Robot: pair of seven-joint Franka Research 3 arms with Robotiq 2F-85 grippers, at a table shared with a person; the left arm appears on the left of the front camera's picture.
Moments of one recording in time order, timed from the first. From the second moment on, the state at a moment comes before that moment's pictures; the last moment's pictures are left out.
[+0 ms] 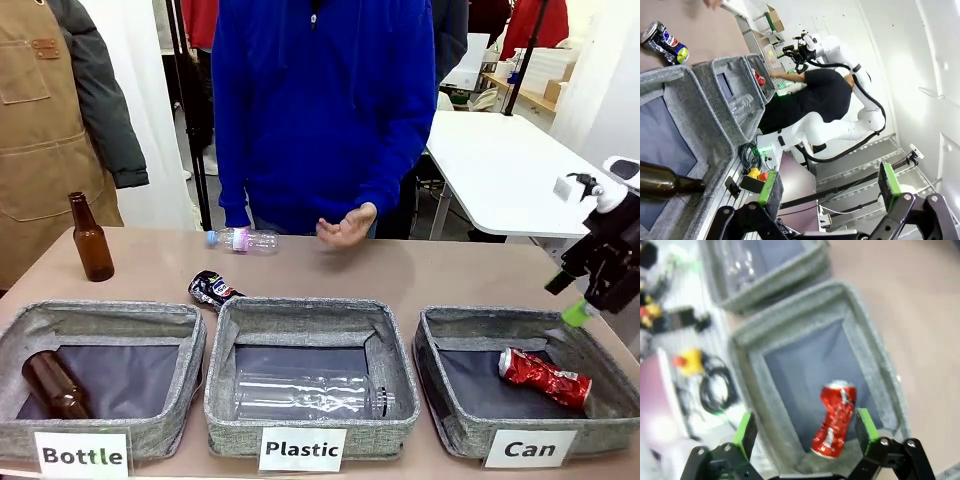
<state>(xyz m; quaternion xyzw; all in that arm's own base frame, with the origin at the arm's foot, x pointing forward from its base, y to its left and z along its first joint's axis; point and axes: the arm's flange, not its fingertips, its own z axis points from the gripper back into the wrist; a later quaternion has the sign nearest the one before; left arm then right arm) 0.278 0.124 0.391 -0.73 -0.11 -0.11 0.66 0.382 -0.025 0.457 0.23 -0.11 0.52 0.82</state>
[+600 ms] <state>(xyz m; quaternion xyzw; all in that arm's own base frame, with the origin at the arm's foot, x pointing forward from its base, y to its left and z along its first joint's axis) 0.278 0.124 0.391 -0.73 -0.11 -0.11 0.66 0.461 -0.073 0.425 0.57 -0.08 0.19 0.80</state>
